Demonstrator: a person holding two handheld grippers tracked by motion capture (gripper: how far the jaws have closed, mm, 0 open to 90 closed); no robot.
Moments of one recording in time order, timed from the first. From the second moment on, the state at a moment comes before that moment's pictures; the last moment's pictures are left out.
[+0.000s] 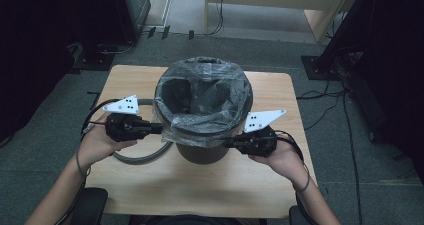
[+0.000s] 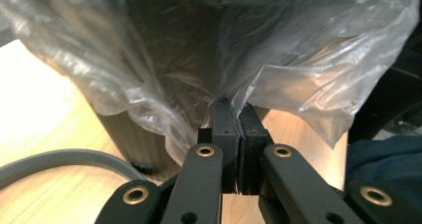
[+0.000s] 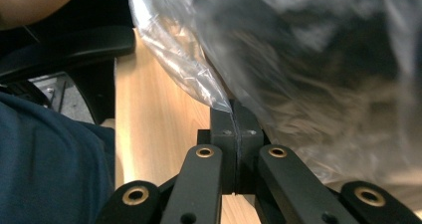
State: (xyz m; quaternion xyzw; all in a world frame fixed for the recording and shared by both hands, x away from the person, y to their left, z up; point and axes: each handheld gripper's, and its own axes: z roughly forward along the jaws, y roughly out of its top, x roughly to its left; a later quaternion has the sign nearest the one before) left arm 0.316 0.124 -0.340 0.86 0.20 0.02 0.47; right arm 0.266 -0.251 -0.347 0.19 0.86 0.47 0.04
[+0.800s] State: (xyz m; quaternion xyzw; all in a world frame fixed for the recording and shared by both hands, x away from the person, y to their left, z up) left arm 0.328 0.160 -0.295 0.81 0.22 0.05 0.54; right arm 0.265 -0.309 -0.296 0.21 0.79 0.56 0.13
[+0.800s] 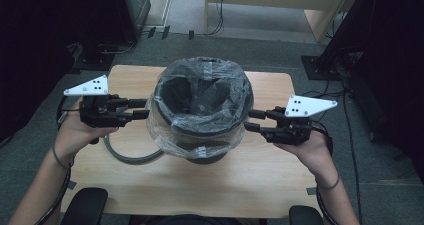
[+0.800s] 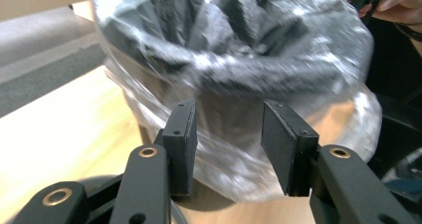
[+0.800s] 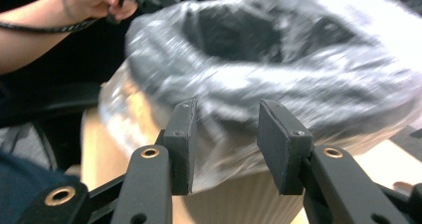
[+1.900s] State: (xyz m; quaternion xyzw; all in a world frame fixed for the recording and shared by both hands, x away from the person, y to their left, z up) left arm 0.418 0.116 -0.276 0.81 0.22 0.12 0.54; right arm 0.374 -0.299 -0.280 0.27 0.76 0.56 0.18
